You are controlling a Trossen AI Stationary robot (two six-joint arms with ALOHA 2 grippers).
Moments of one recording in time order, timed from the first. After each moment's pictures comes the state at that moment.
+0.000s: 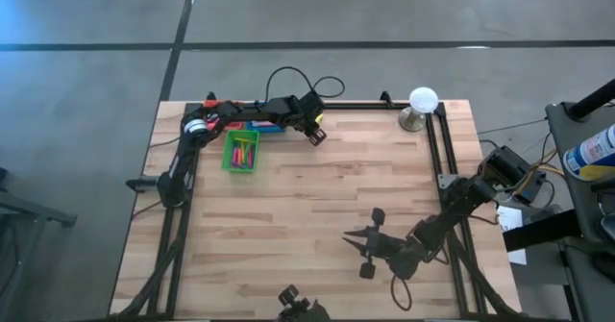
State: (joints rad) left arm 0.51 2.14 1.60 -0.44 -0.14 -0.11; right arm 0.73 1.65 0.70 0.40 0.95 0.40
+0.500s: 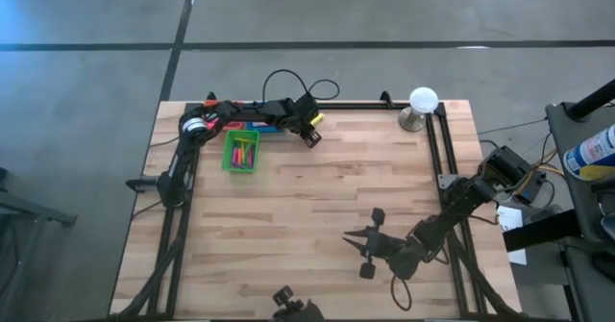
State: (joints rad) left arm 0.53 2.13 1.50 -0.37 -0.12 -0.08; right arm 0.73 1.65 0.70 0.40 0.95 0.40
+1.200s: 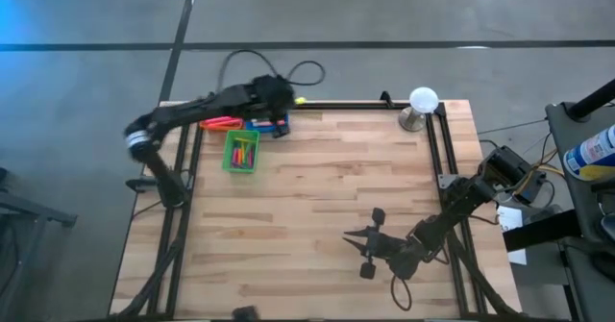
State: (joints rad) left arm 0.48 1.62 1.44 -0.76 -0.39 0.33; right arm 0.73 1.65 0.70 0.40 0.95 0.39
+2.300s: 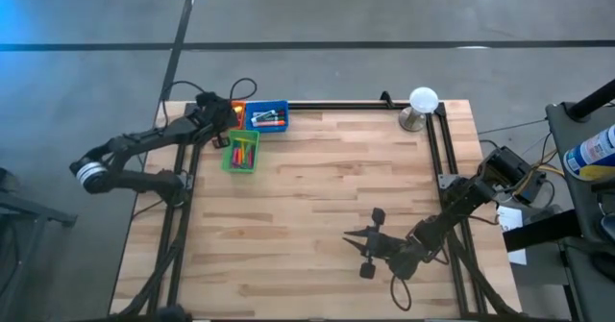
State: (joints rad) left arm 0.84 1.17 0.59 -0.27 -0.56 0.80; right arm 0.73 1.66 0.70 0.40 0.95 0.39
